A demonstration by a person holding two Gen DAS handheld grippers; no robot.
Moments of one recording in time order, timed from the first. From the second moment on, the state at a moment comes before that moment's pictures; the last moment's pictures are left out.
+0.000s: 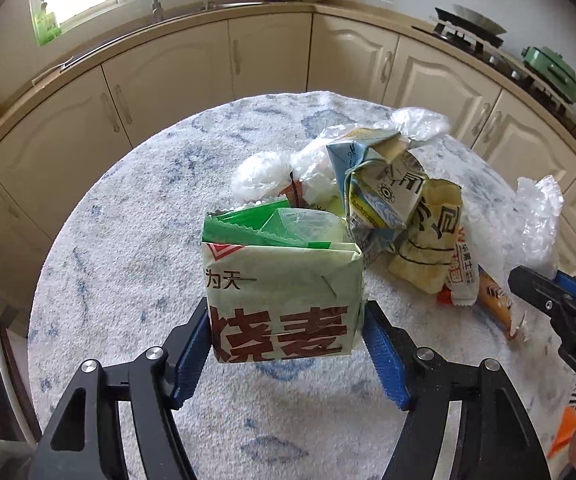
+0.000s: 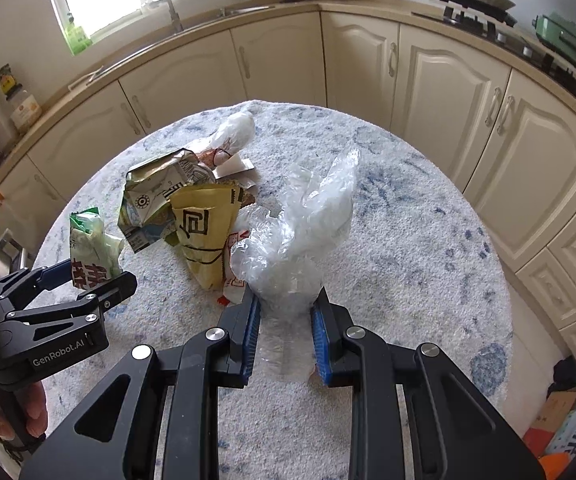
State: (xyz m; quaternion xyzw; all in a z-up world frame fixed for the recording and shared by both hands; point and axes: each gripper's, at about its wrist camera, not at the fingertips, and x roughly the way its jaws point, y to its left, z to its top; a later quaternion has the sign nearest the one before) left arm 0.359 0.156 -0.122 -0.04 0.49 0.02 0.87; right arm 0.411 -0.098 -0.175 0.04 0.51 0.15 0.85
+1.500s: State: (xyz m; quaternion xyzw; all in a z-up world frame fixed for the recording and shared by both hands) left arm 0.198 -0.111 -0.070 0.09 0.44 -0.19 0.87; right arm 0.222 -0.321 -0.167 0.14 0.50 -0.05 0.86
